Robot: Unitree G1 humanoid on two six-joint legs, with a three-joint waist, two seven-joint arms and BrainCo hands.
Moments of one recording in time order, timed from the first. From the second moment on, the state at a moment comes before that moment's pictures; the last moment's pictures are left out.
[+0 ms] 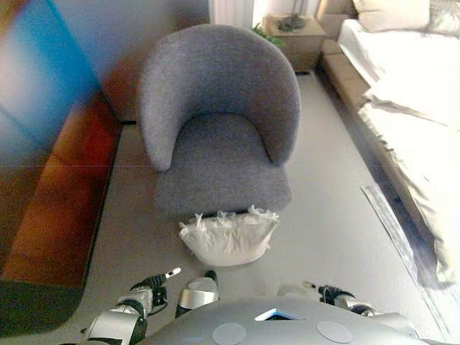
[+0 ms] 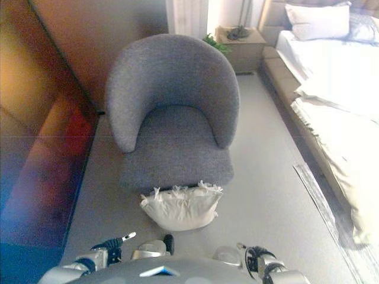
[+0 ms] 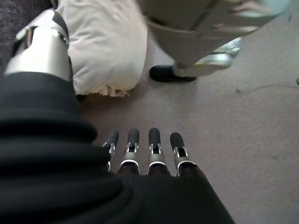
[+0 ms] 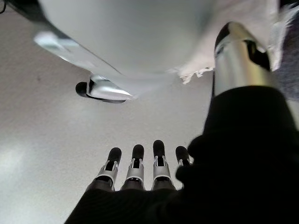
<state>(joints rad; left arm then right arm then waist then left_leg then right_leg) -0.04 0.29 -0.12 1.32 -0.31 0.13 -0.01 -0.03 -0.21 0.09 1.33 0.23 0.10 -0.09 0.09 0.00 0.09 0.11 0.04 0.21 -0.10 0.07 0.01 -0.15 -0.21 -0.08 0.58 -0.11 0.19</state>
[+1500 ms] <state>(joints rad) -0.69 0.40 -0.31 1.11 -0.57 -0.23 0.43 -0.73 -0.55 0.42 0.91 0.05 -0.09 -0.45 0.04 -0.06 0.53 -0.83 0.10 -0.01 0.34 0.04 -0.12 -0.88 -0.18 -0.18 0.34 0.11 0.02</state>
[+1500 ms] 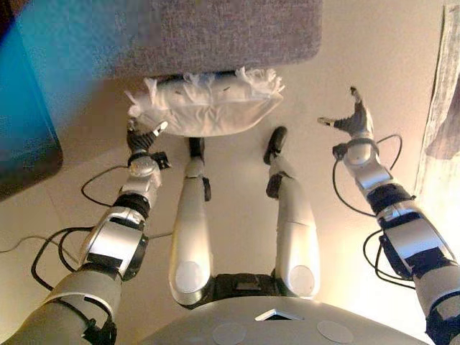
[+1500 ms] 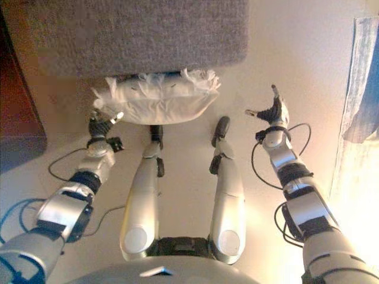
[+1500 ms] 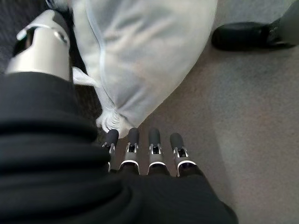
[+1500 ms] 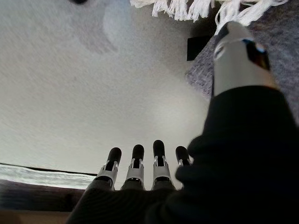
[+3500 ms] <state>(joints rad) -0.62 0.37 -0.54 0.81 -1.30 -0.15 -0.44 -0.83 -0.60 0.47 0.66 0.70 -0.16 0.15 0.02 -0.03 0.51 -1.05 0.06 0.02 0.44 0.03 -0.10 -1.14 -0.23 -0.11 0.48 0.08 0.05</state>
